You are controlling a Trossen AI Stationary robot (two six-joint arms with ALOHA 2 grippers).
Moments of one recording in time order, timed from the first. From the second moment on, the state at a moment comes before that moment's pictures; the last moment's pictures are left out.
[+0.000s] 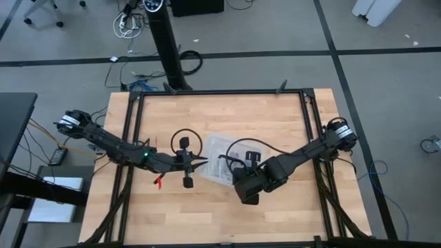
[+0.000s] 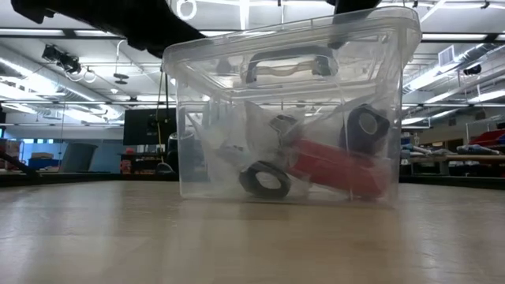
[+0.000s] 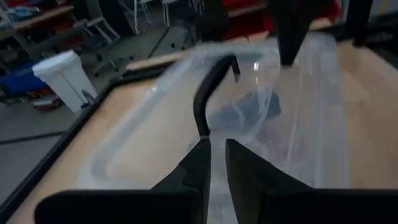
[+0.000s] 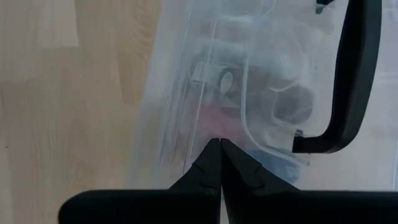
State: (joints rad) left arm -0.38 1.28 0.60 0.40 -0.55 0.09; right arm 0.46 1.84 1.66 -1.11 0.35 0.51
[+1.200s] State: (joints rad) left arm -0.36 1.24 0.63 0.37 -0.70 0.14; right arm 0.39 1.28 1.18 -0.84 0.72 0.50
